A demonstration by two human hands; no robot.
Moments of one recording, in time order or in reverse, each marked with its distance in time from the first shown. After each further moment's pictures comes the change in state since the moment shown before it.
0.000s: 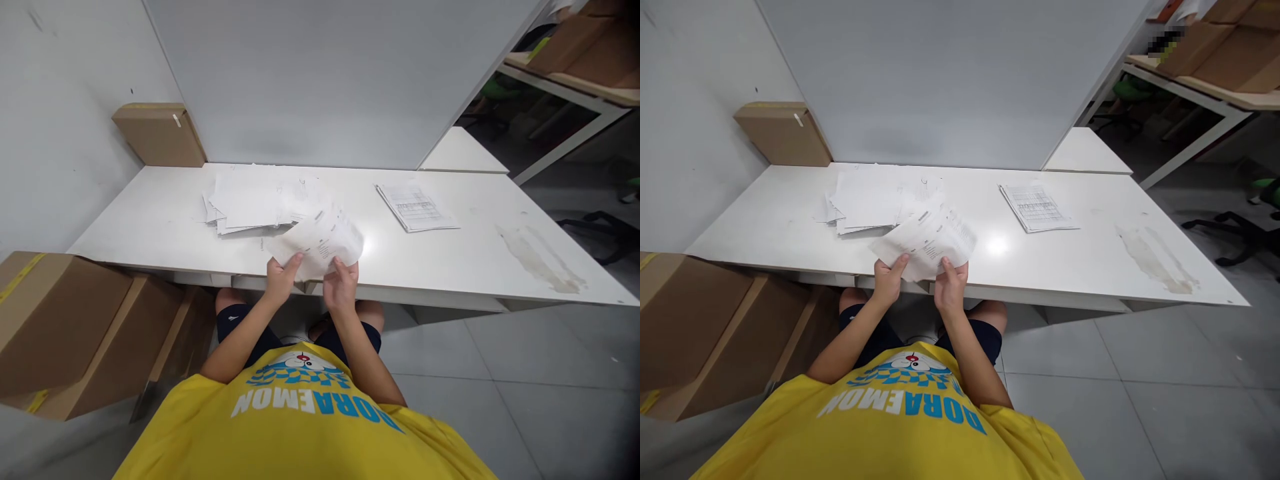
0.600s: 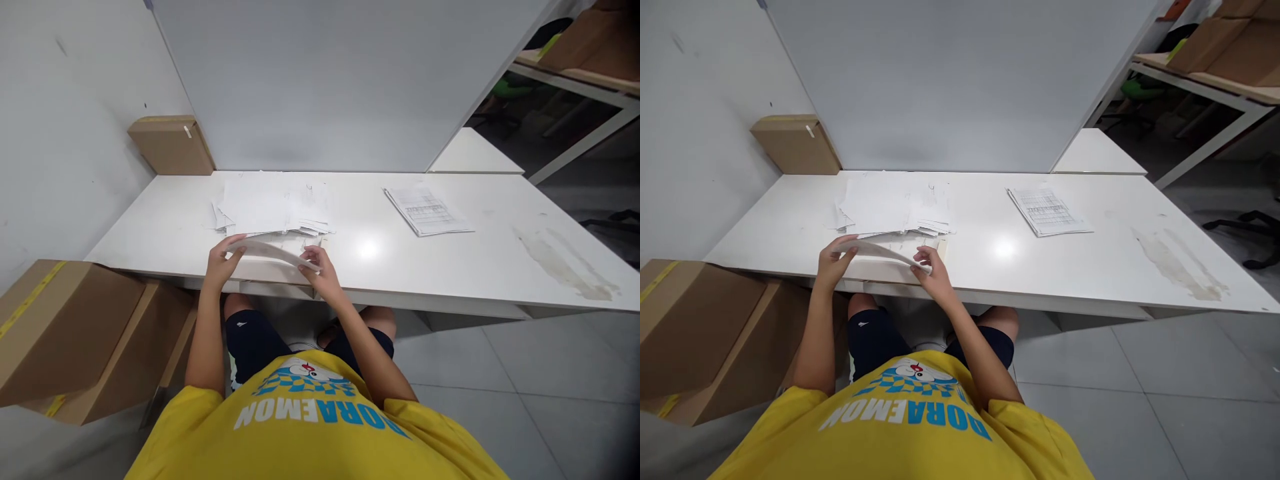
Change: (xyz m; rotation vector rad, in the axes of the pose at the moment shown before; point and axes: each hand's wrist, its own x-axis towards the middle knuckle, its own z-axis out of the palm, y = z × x) left_hand 0.072 0.028 -0.158 0.582 -0.079 0.254; right_hand 0.024 0.043 -0.002 -0.761 -0.557 -0.050
